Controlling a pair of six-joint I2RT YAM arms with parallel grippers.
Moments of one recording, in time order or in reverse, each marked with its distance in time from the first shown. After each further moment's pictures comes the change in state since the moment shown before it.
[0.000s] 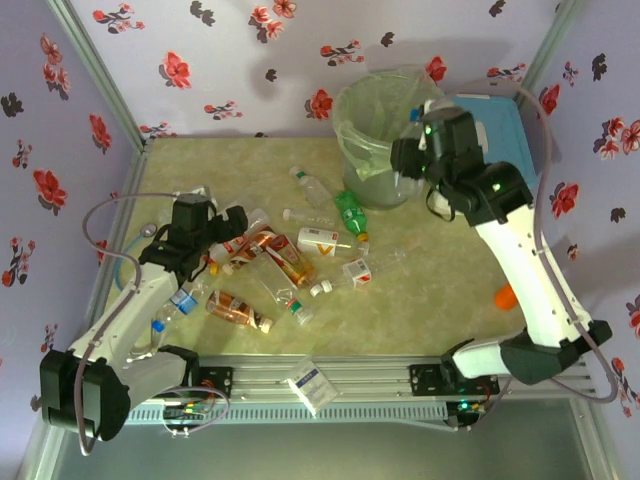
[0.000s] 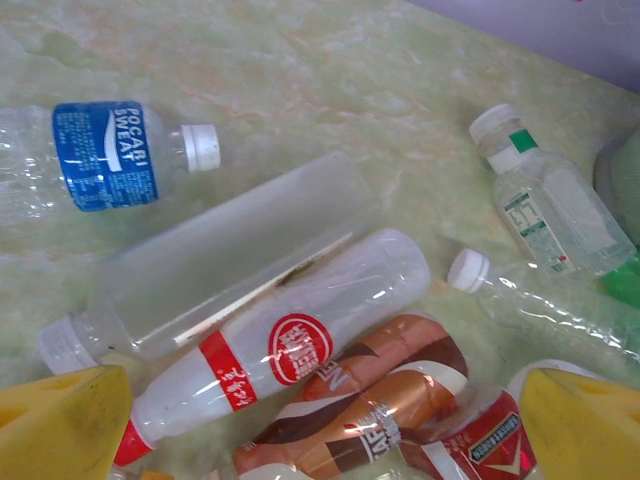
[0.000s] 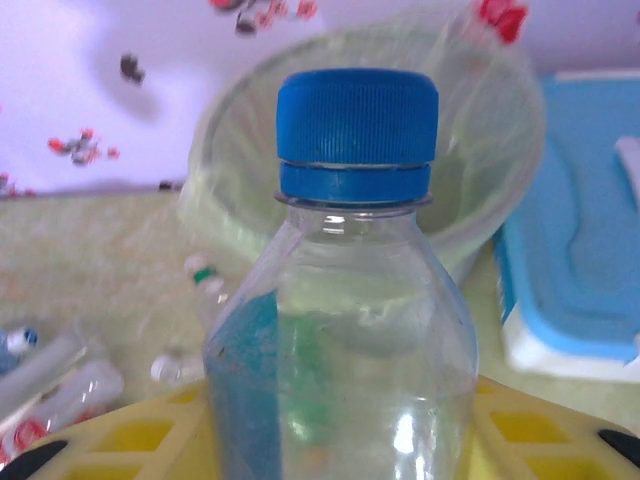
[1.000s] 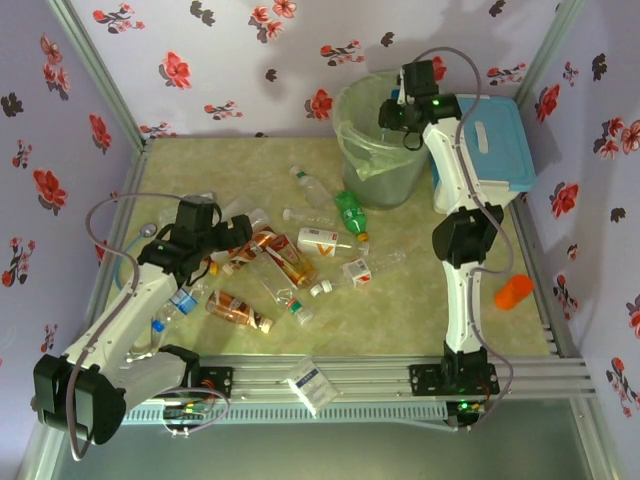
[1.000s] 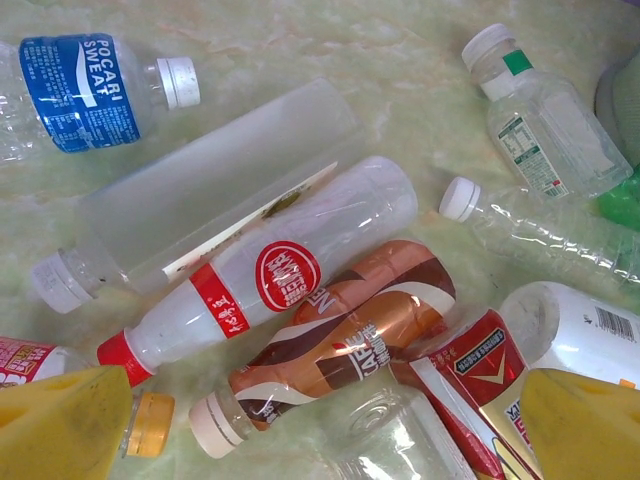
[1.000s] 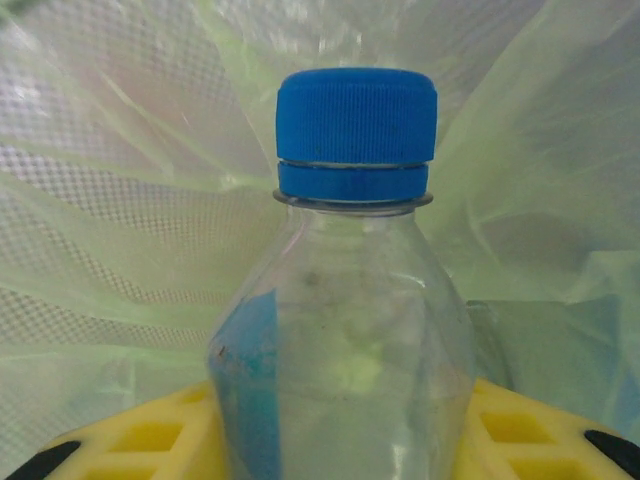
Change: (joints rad) left arm -0.045 -0.019 0.051 -0.172 0.008 0.006; right arm -0.272 0.917 0.703 -0.030 -0.308 -0.092
